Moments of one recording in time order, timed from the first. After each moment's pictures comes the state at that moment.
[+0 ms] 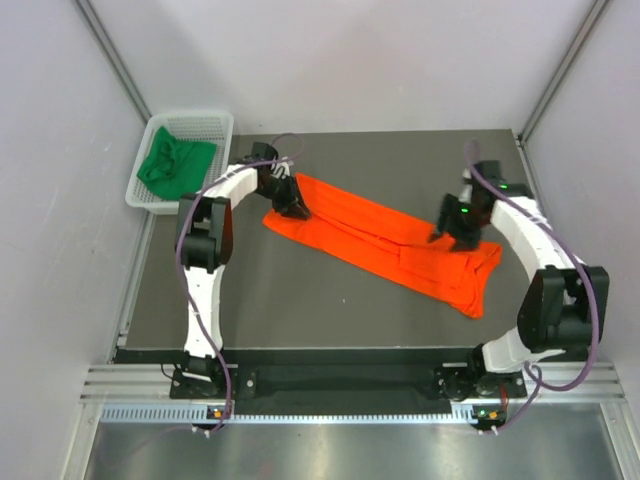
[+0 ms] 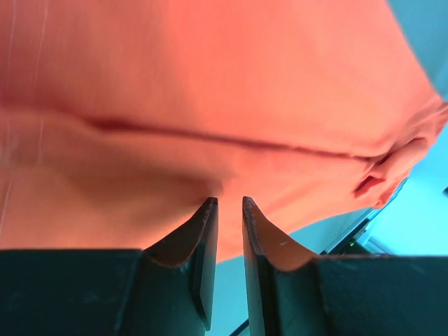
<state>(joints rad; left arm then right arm) -0.20 2.30 1.82 -0.71 0.63 -0.43 0.01 1.48 1.16 -0.91 -0.19 0.39</state>
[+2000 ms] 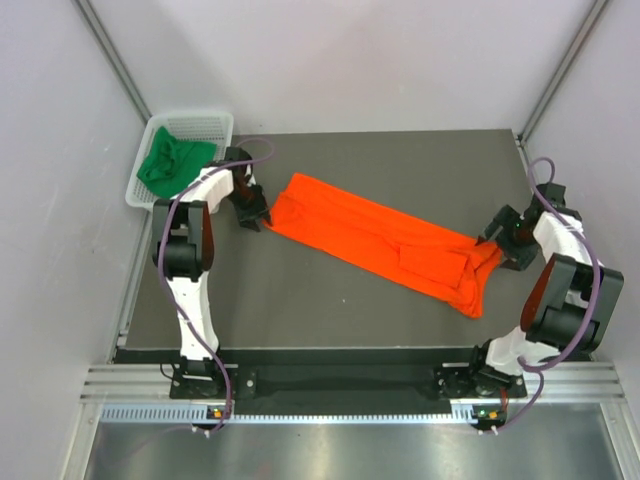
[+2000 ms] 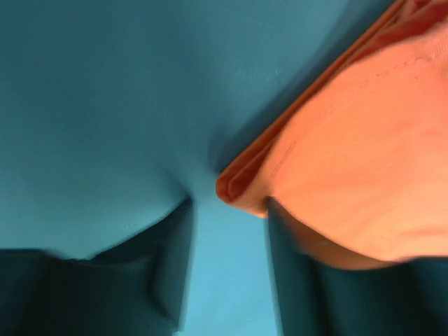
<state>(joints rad) -0.09 2.14 1.65 -0.80 0.20 -0.41 -0.36 1.52 1.04 -0.73 -0.18 0.39</state>
